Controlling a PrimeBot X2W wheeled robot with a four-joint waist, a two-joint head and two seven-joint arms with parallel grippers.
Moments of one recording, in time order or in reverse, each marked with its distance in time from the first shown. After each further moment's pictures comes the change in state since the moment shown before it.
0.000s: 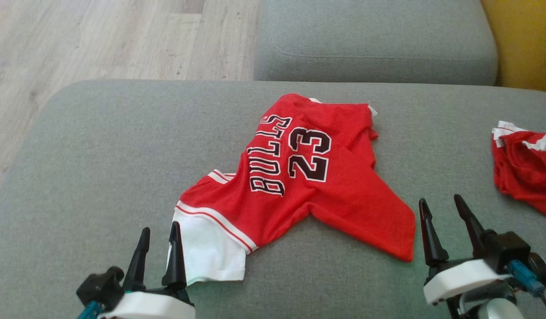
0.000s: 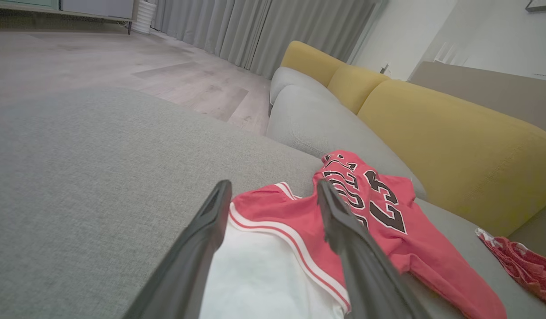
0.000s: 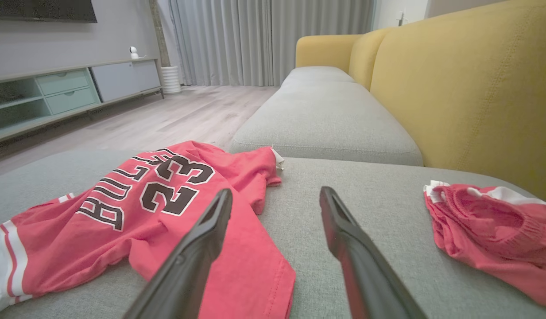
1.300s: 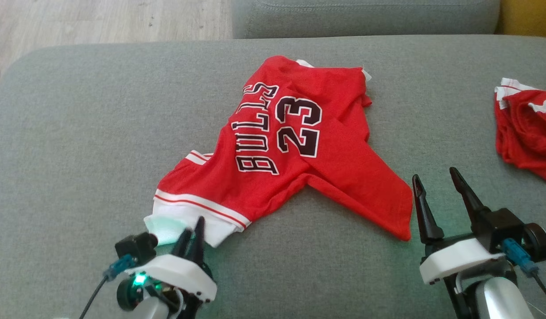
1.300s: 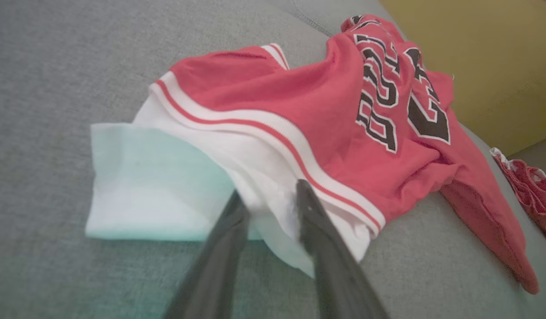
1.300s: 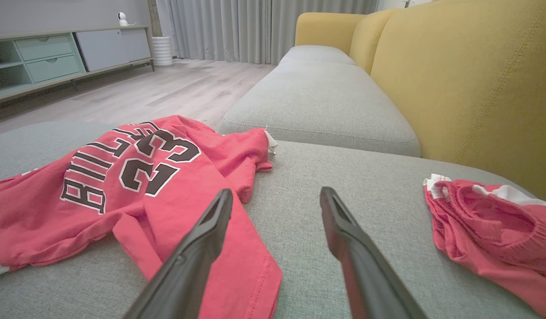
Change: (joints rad) left arm -0.197 -0.085 -0.036 0.286 -0.074 -0.081 0.204; right arm -0.055 -0.002 0.025 -0.076 -0.069 0.000 0.046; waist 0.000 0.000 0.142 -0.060
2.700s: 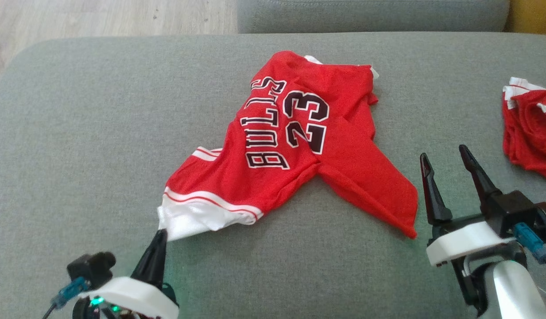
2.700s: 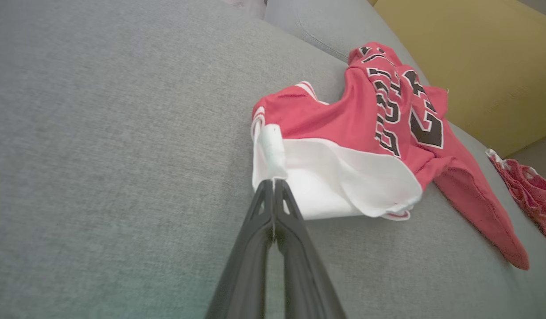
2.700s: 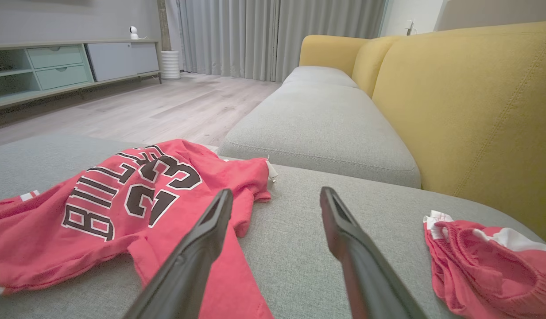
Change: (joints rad) left arm 0.185 0.165 0.063 -0.344 -0.019 0.010 0.095; right arm -0.053 -0.030 0.001 -0.038 0.002 0.000 0.010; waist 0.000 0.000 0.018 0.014
